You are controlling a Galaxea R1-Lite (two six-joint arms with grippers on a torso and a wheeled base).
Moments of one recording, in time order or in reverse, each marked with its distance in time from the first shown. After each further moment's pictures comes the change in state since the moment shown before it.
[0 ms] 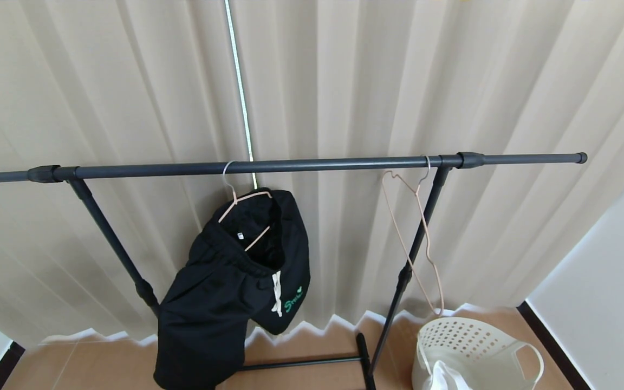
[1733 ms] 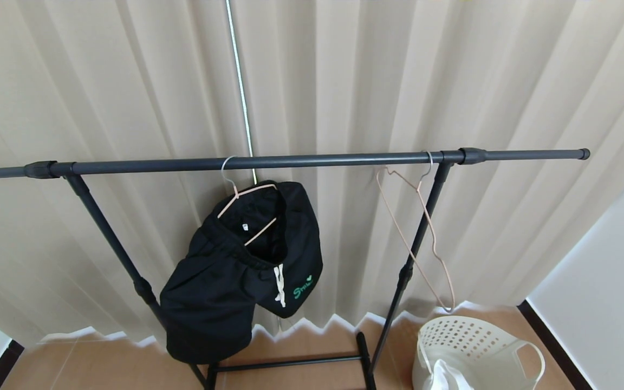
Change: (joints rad) left arm 0.122 -0.276 -0.003 -0.002 -0.027 -0.054; right arm -0.185 -0.253 0.008 -0.007 0.067 0.109
